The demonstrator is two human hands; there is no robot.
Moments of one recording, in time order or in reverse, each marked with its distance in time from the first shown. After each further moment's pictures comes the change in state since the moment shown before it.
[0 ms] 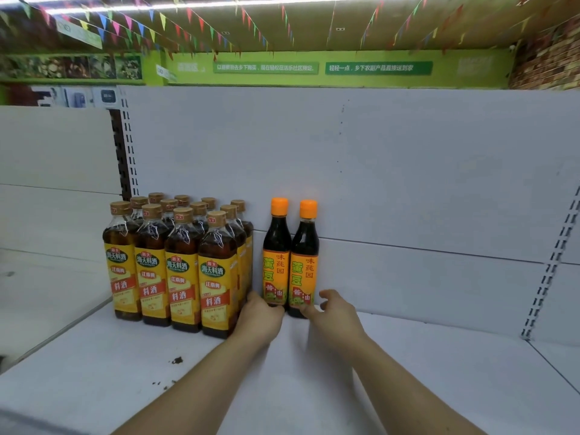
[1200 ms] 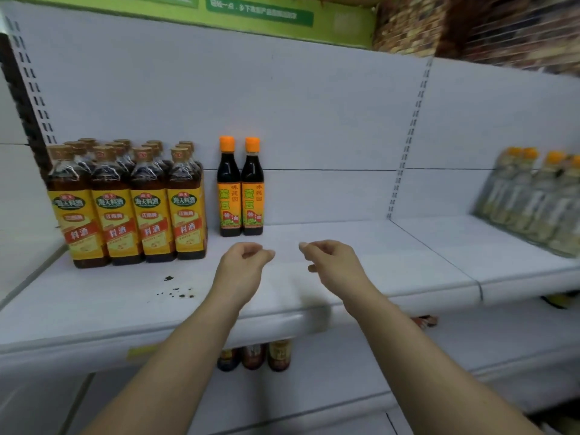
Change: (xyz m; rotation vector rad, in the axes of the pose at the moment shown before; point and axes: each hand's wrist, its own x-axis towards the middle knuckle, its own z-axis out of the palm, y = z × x) left_hand -0.152 -0.043 -0.079 -0.337 -0.374 0.238; right_hand -0.223 -0.030 -0.007 0.327 0.356 0.182
